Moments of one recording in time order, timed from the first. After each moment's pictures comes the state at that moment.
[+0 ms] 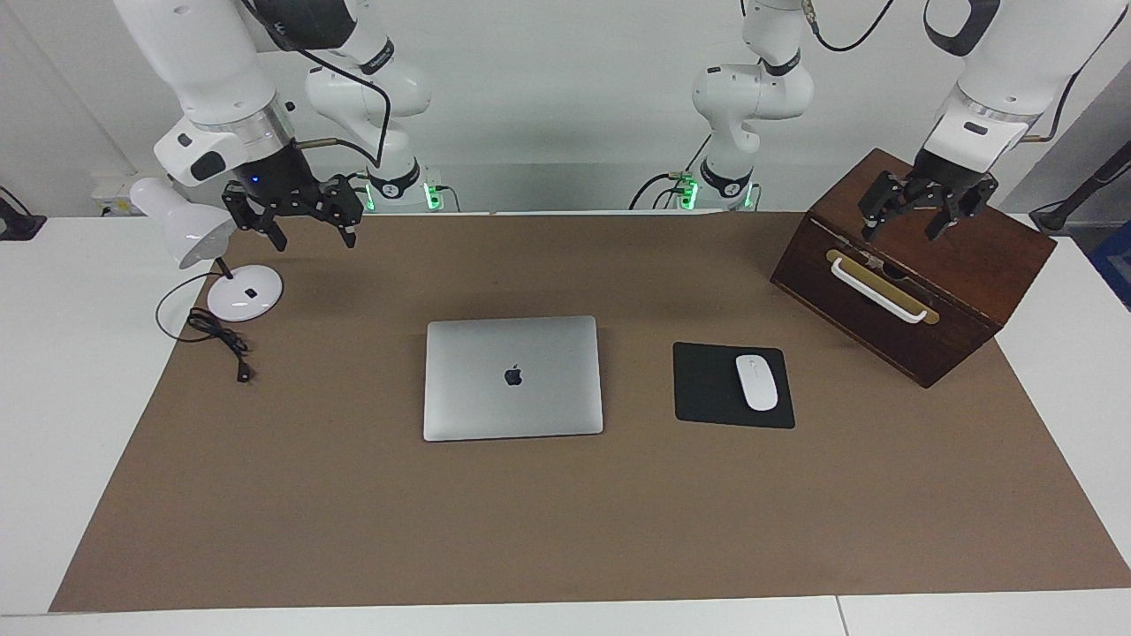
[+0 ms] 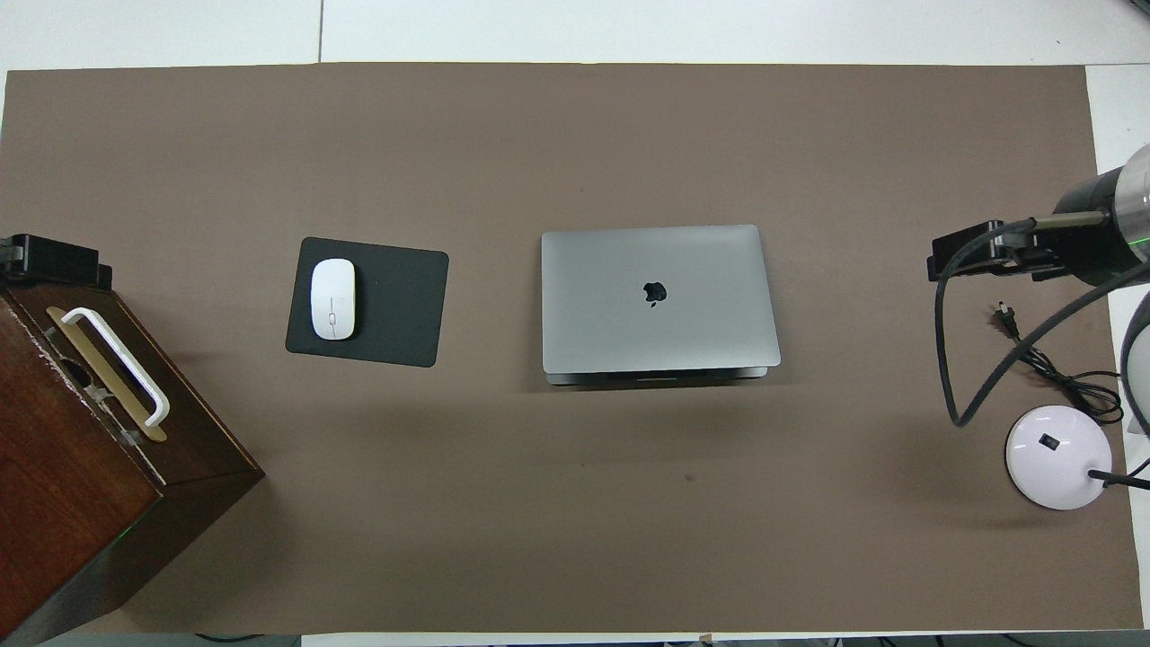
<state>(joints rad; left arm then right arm) -0.12 -0.05 0.11 -1.62 -0.01 1.61 0.04 0.02 -0.01 0.05 -1.59 0.05 1.59 0.09</state>
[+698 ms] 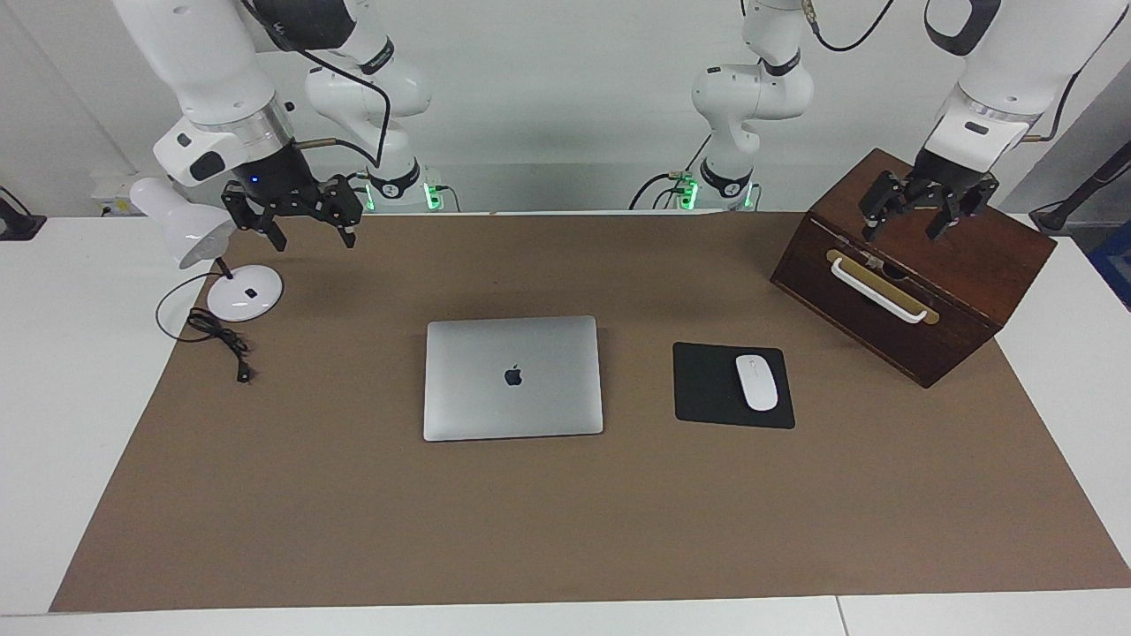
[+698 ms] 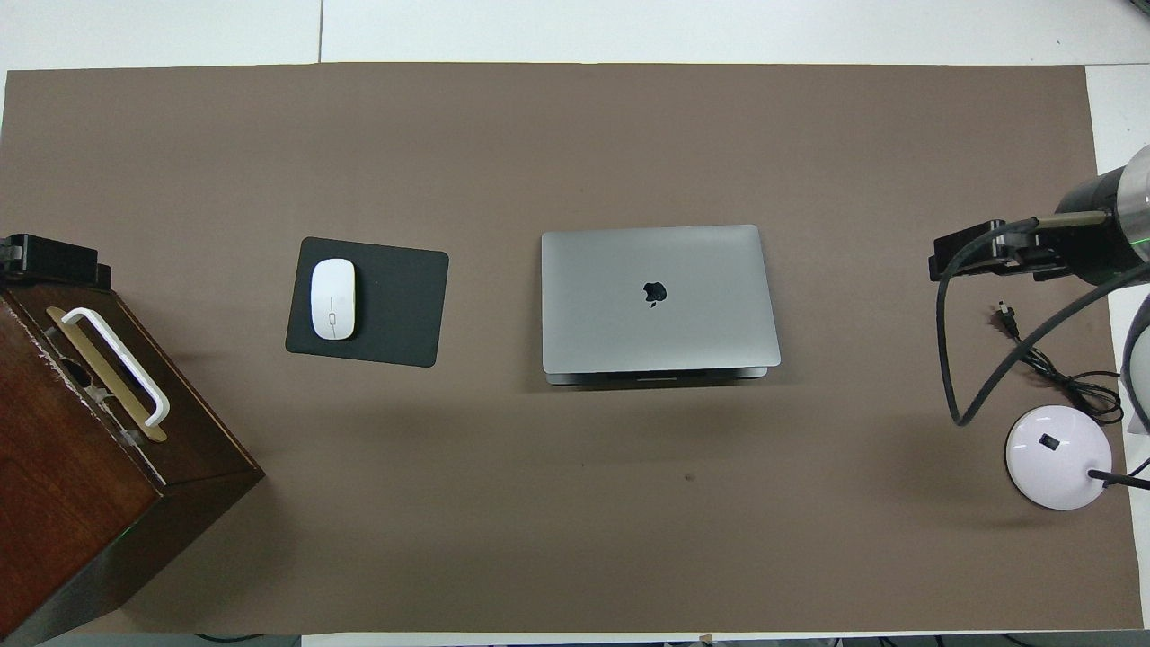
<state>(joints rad) -0.12 -0.05 0.11 -1.62 -0.01 1.61 0.04 0.02 -0.01 0.04 -1.59 0.05 1.59 0.09</state>
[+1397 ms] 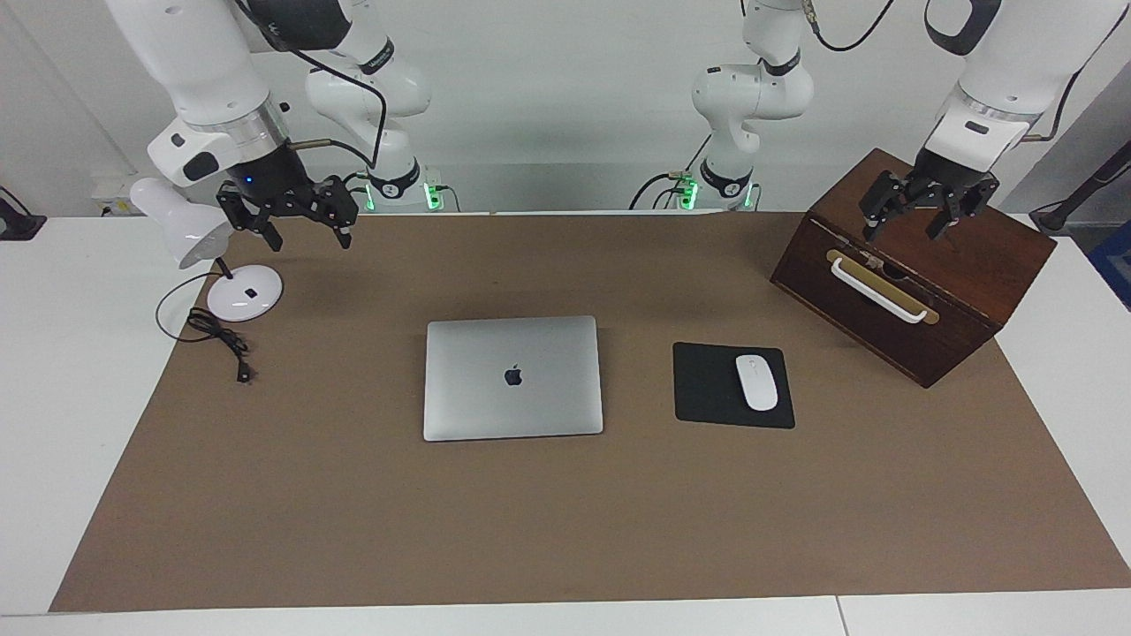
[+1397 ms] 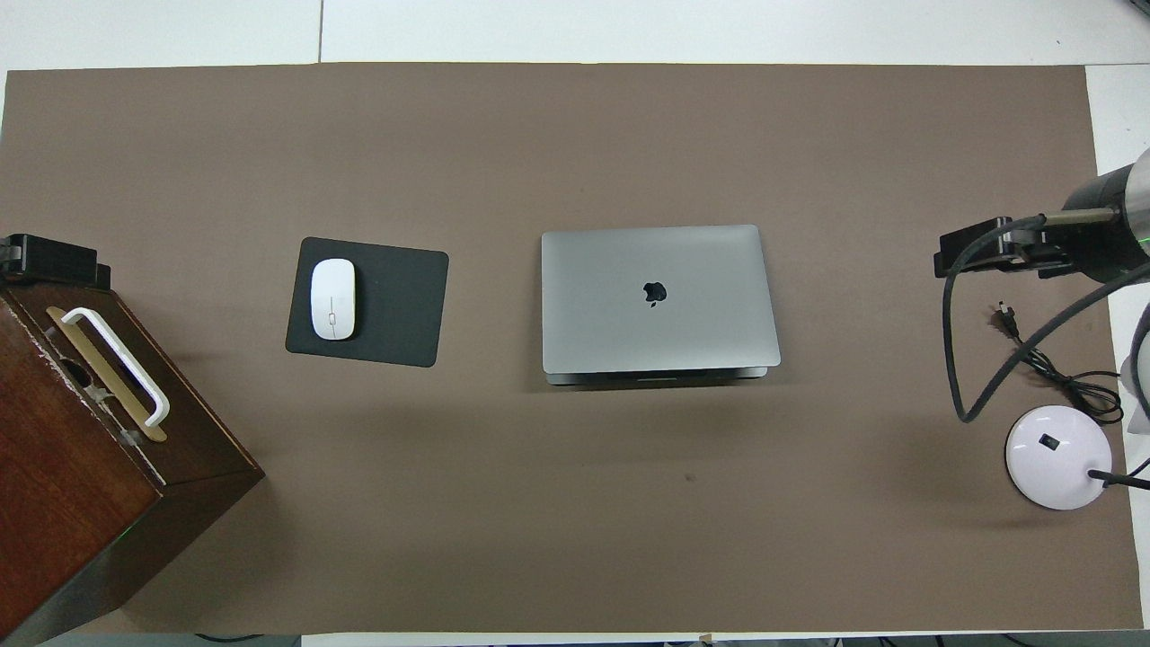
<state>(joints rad) -0.12 -0.05 0.11 -1.62 -0.01 1.61 0.04 0.02 -0.01 0.04 -1.60 0.05 1.63 0.09</state>
